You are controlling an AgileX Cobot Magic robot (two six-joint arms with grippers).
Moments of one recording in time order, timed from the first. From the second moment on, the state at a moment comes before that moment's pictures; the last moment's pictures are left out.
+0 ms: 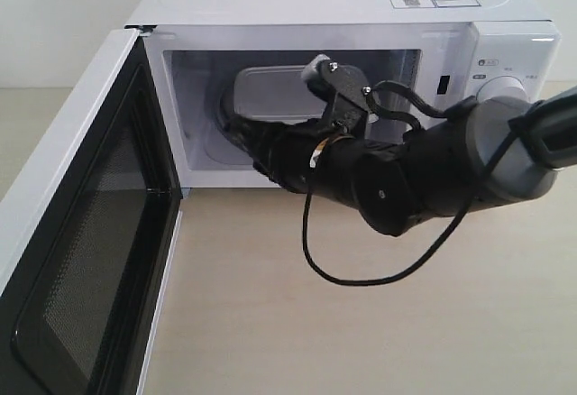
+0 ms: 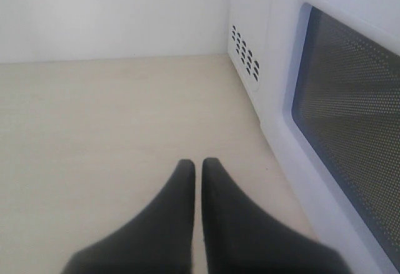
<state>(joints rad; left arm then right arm) -0.10 0.00 0.00 0.01 0.31 -0.03 0.71 1.91 -0.96 0.20 -0.39 0.62</state>
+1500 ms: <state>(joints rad) -0.10 0.00 0.00 0.01 0.31 -0.03 0.71 2.07 -1.07 0.64 -0.65 -0.28</state>
